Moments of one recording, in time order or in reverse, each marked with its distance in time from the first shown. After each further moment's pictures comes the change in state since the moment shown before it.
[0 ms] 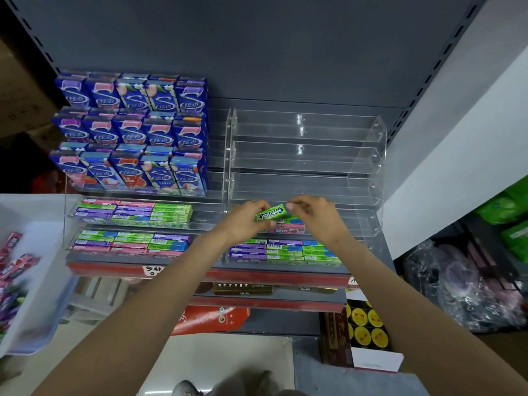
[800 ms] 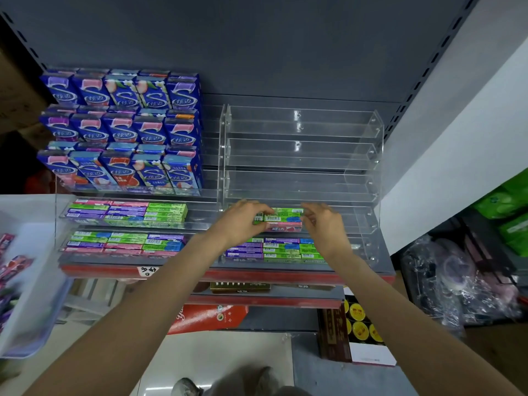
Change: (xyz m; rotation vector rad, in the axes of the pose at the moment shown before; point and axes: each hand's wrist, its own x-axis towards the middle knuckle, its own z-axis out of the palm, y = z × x) left_hand 0.000 -0.001 0.002 0.291 0.006 0.091; right_hand -0.016 0.031 0.011 -0.148 0.119 0.044
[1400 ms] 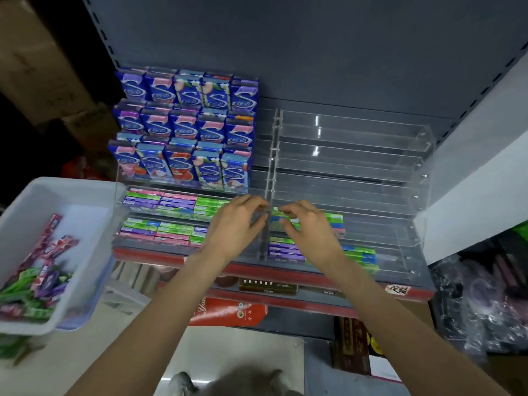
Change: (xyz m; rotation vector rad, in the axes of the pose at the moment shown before) left_hand -0.073 -0.045 -0.030 -0.044 0.438 -0.005; right_hand -0.011 -0.108 0.033 -0.016 -0.120 -0.261
